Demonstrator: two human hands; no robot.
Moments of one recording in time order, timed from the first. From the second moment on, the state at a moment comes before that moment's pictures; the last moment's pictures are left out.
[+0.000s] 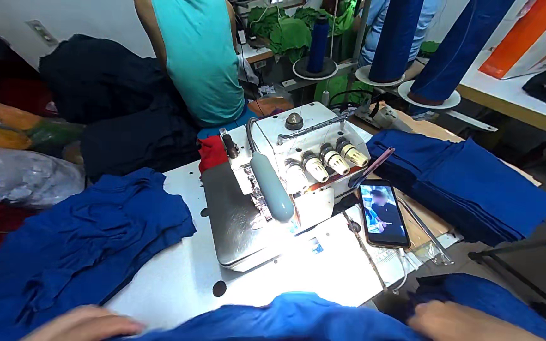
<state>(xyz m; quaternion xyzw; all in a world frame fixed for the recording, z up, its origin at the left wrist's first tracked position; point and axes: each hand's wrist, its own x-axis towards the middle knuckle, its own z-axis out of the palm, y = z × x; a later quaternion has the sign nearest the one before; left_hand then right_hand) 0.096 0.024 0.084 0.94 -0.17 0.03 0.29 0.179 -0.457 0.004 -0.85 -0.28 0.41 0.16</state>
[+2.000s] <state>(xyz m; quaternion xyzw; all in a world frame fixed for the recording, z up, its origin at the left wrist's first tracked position) 0.176 -0.099 -0.038 0.93 -0.11 0.30 0.15 0.223 -0.309 -0.061 -0.53 -0.12 0.28 0.79</state>
